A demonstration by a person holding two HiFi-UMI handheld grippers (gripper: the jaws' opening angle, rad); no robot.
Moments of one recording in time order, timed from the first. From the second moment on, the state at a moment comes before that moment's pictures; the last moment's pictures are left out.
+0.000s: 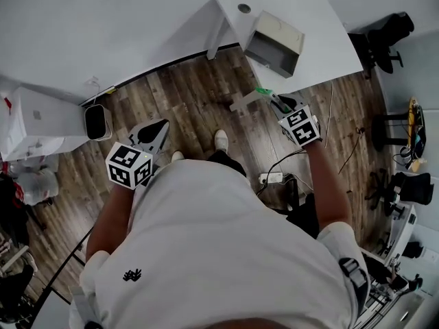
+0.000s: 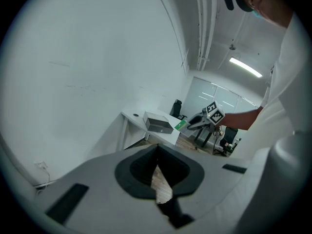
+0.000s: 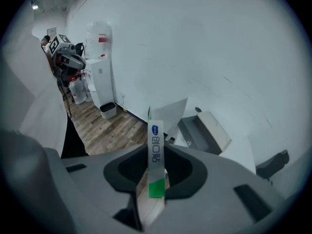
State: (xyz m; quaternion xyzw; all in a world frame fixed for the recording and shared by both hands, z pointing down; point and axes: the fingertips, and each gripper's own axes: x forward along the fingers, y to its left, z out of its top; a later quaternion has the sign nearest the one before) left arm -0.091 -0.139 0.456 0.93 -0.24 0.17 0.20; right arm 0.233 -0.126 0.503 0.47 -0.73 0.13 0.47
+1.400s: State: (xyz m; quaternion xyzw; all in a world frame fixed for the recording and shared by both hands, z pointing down) left arm -0.083 -0.109 0.467 0.95 -0.17 0.18 0.21; right arm 0.152 0.004 0.506 0.54 -0.71 0.24 0.39
